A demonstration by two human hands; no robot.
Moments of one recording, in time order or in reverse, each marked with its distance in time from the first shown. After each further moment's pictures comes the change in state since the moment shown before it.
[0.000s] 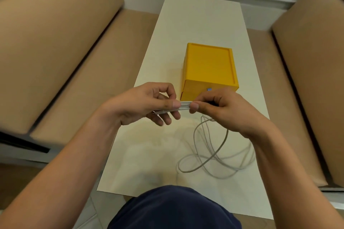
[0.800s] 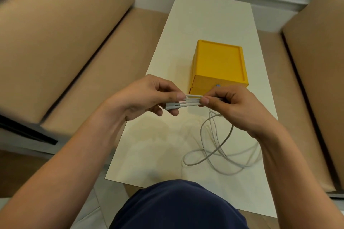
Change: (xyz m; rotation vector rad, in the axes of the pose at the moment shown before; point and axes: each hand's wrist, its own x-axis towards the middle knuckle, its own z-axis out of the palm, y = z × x) left_hand -0.024 -0.007 0.004 -0.030 0.188 0.000; right_hand -0.011 -0.002 0.015 0.049 0.106 -0.049
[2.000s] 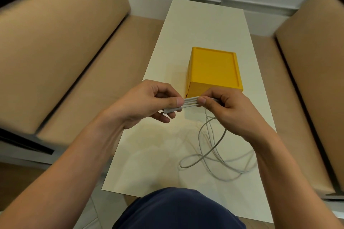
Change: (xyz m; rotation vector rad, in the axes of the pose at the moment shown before) left_hand 0.002 0.009 0.007 0.014 0.052 0.069; right_hand 0.005 0.002 0.000 -0.059 0.098 -0.039
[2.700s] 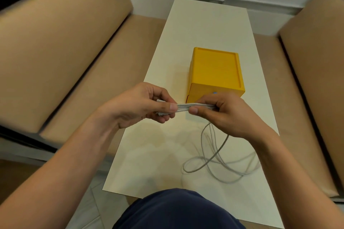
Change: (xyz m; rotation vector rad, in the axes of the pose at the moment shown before) left_hand 0.005 -0.003 -0.013 -0.098 -0.077 -0.065; right_hand 0.009 0.005 -0.002 -0.097 -0.162 -0.132
